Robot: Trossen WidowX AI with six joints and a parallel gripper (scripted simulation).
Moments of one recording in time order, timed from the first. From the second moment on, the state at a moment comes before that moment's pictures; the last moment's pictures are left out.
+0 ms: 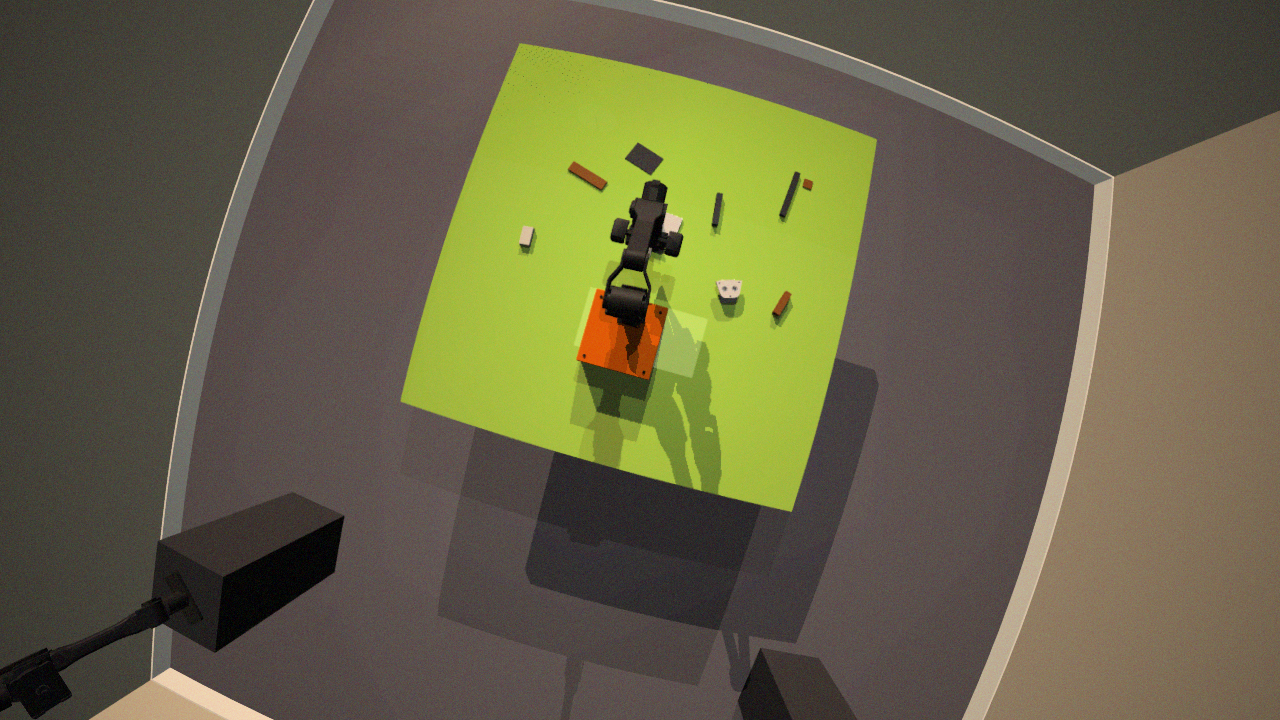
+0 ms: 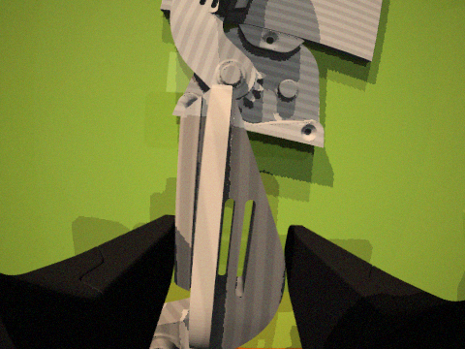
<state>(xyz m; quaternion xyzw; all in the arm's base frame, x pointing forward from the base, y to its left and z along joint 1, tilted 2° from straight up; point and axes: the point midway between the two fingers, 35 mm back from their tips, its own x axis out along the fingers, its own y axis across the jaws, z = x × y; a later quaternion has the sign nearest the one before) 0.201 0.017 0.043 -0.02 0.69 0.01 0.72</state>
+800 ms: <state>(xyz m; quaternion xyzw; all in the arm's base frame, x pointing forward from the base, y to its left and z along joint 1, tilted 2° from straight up) 0.246 0.000 0.050 -0.02 0.69 0.01 0.72</state>
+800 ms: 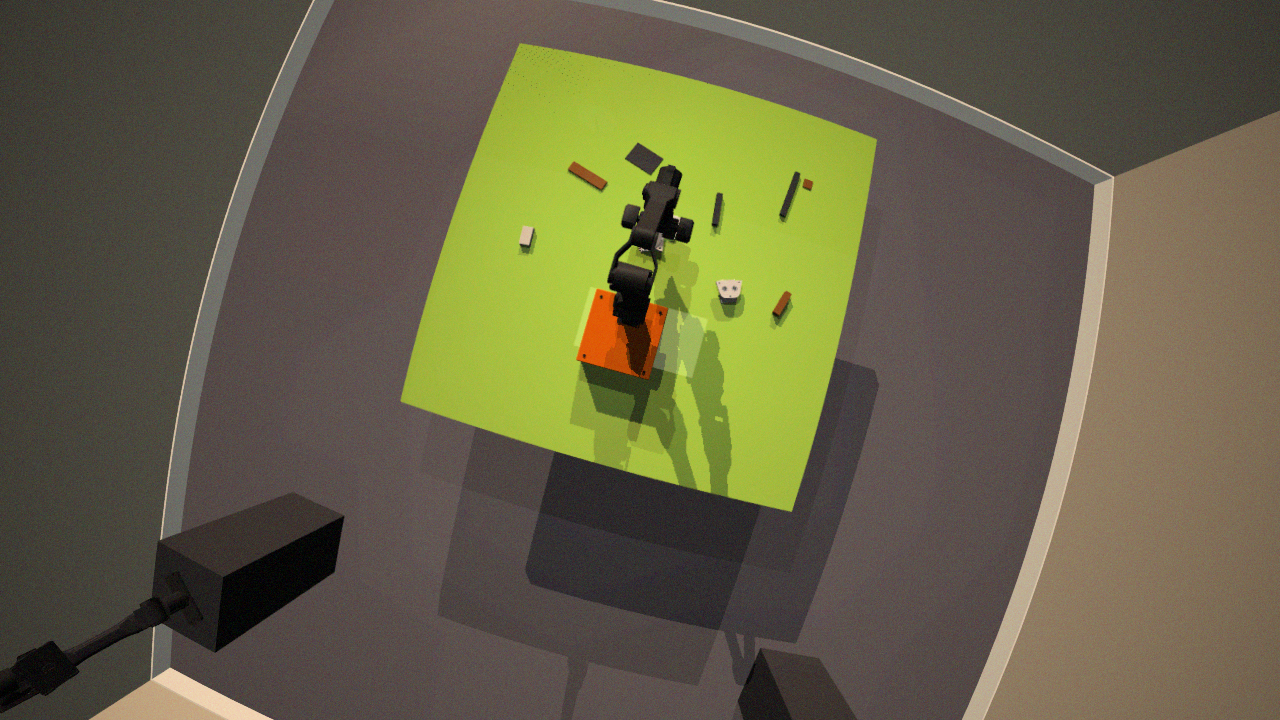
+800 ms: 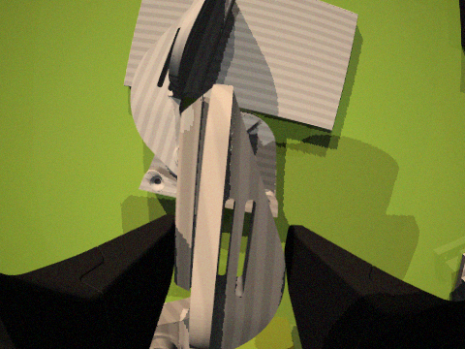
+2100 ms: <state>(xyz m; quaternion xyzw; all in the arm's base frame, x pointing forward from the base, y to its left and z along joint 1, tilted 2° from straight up) 0.297 -0.028 0.049 -0.02 0.69 0.01 0.73</state>
